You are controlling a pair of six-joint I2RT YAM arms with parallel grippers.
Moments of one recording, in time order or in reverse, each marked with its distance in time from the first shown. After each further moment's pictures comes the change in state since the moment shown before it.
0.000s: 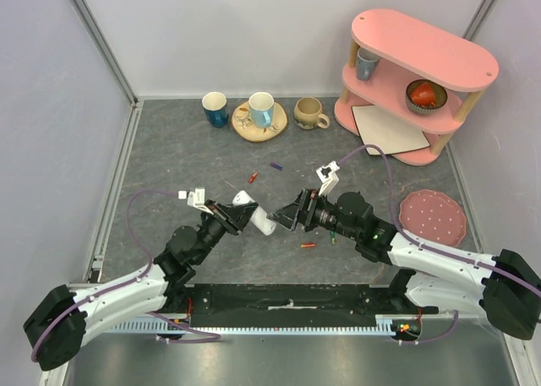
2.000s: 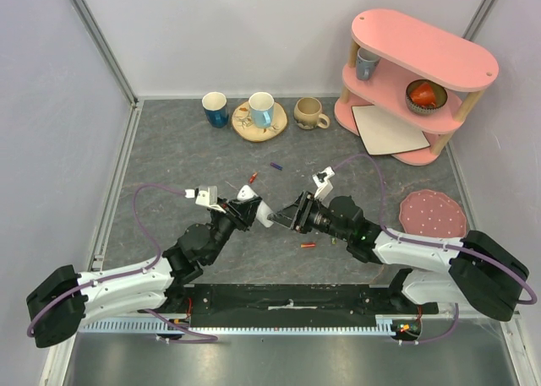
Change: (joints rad) left arm -0.164 0.148 0.113 0.028 -0.269 0.216; right arm -0.011 0.171 -0.090 0.243 -0.008 0.175
